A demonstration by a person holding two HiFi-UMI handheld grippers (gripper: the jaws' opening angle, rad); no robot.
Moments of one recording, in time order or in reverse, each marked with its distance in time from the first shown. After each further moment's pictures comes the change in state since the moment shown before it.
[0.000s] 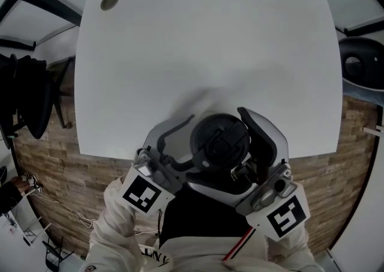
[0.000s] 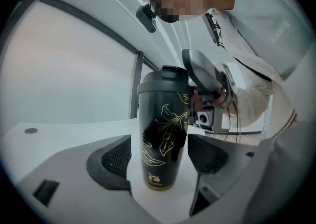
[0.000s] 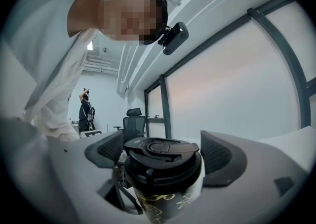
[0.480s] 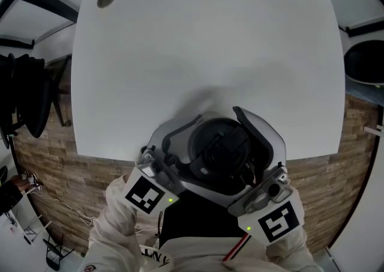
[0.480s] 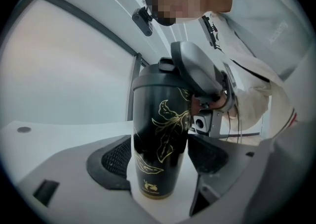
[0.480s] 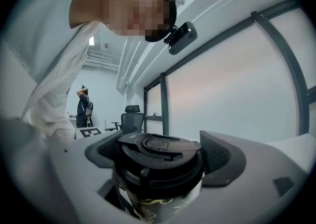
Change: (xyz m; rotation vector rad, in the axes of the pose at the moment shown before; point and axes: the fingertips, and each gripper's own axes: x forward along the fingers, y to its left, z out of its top) left arm 0.014 0.000 0.006 -0.004 -0.055 -0.025; right arm 0.013 -0.004 -0.008 -0.066 0.027 -0.027
